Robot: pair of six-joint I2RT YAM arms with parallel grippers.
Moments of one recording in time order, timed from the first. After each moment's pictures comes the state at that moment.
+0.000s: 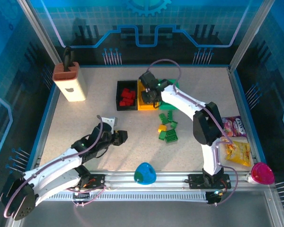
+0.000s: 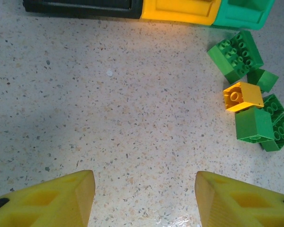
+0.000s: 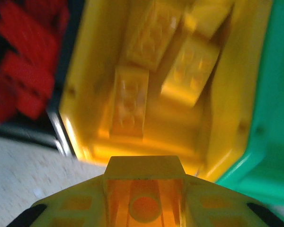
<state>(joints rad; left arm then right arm) -0.64 0.84 0.39 -0.21 -0.06 -0.59 0.62 2.05 1.82 -0.81 0.18 0.39</state>
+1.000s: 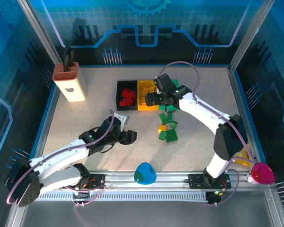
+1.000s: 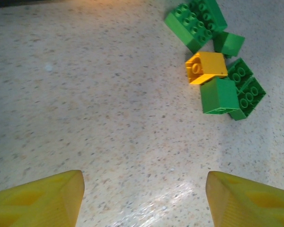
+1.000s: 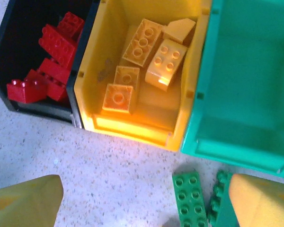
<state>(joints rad) -0.72 1.08 0.61 -0.30 0.05 -0.50 0.59 1.66 1.39 -0.65 0.11 0.39</state>
